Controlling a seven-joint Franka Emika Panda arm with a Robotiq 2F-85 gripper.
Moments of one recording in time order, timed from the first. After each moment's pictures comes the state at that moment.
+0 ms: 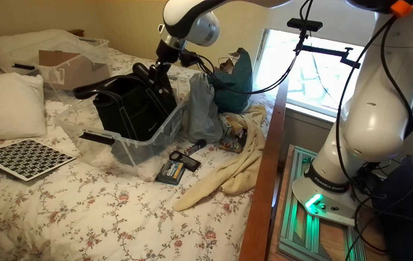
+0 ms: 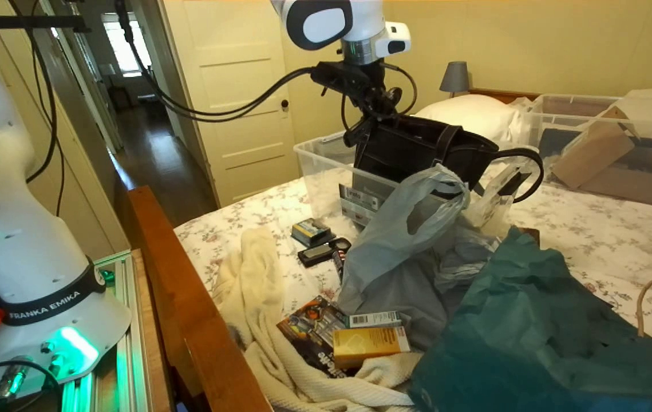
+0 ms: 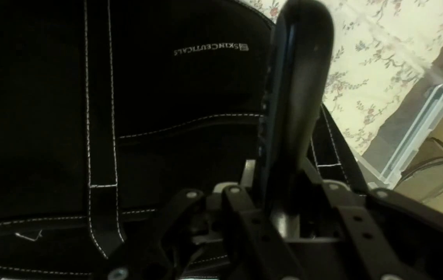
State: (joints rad) arm -0.04 0.22 0.00 -1.96 0.43 2.51 -0.50
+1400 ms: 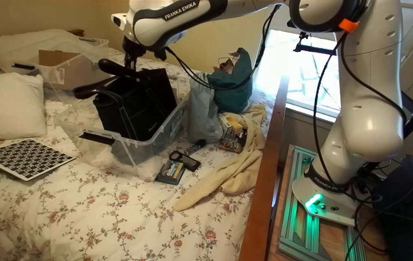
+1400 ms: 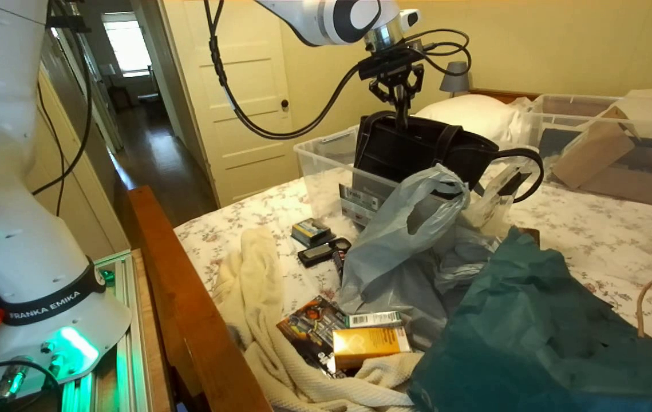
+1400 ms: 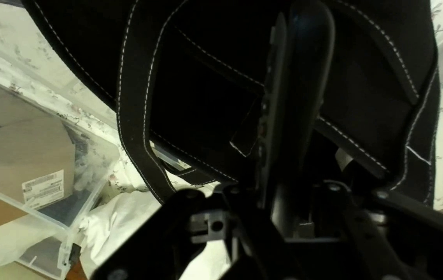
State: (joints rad) arm -0.03 0.50 0.08 -1.53 -0.07 2.50 -0.70
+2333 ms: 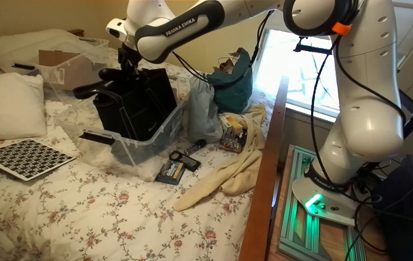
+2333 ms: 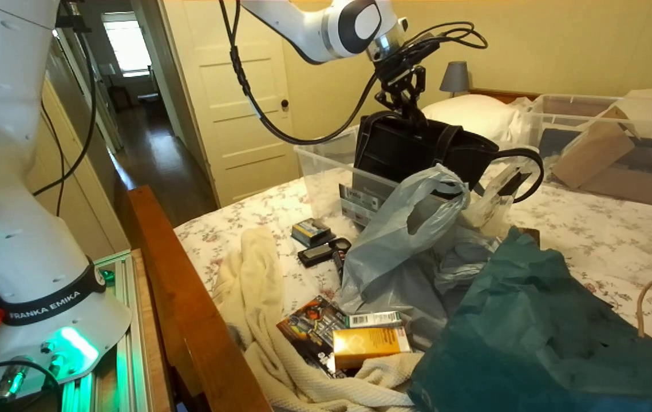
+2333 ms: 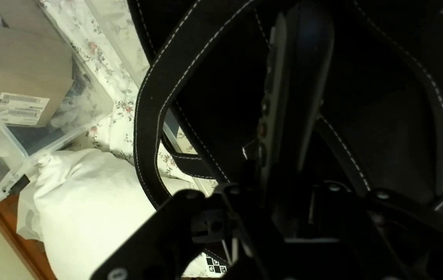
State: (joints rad) arm -0.03 0.55 0.08 -1.53 -0.23 2.59 -1.02
